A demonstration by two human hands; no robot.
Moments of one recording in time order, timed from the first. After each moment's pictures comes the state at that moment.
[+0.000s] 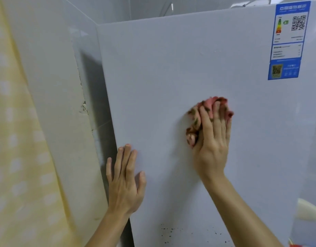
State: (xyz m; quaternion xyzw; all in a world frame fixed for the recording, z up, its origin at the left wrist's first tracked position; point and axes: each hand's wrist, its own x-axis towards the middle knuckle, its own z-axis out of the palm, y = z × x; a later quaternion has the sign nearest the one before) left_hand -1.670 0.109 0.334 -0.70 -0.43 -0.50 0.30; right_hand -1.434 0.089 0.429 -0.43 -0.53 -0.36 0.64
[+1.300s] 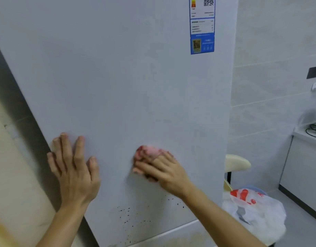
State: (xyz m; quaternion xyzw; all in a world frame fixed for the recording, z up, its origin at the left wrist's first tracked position) left_hand -1.640 0.113 0.331 -0.69 -0.41 -0.53 0.27; right_hand -1.364 0.063 0.281 -0.36 -0.73 -0.41 0.41
